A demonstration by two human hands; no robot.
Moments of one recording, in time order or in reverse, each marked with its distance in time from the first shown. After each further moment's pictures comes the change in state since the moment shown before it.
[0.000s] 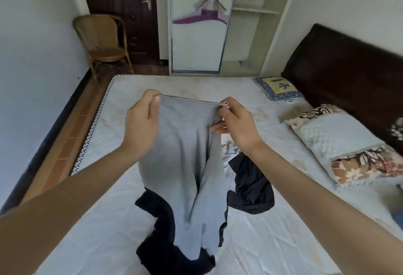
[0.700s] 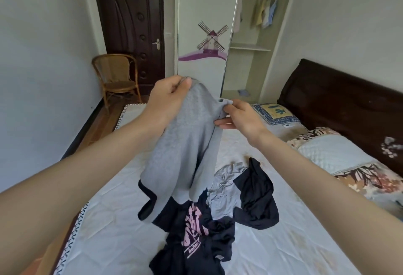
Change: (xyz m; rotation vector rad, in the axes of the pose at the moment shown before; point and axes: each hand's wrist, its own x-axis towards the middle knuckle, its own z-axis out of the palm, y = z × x) left_hand 0.012 0.112 -0.095 -0.345 -0.125 0.001; right_hand -0.049 -0.097 0.009 0.021 0.011 0.032
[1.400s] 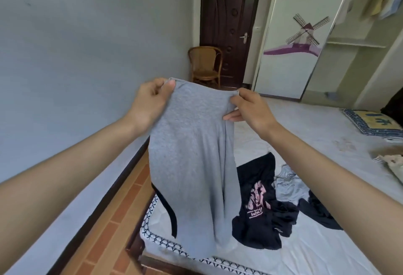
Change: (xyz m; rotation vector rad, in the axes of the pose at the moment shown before) left_hand -0.233 0.067 -0.230 0.259 0.334 -0.158; right_hand -0.189 -0.061 0.174 -0.055 -0.360 -0.189
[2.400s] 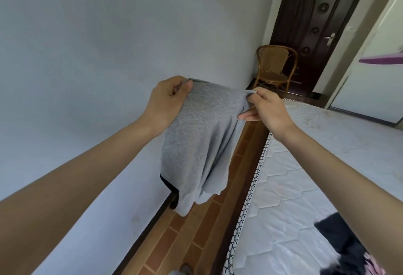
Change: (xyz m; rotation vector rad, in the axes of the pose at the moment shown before) left_hand 0.126 -0.215 -0.351 0.203 0.156 -0.067; right_hand 0.199 -0.079 0.406 0.049 -0.188 -0.056
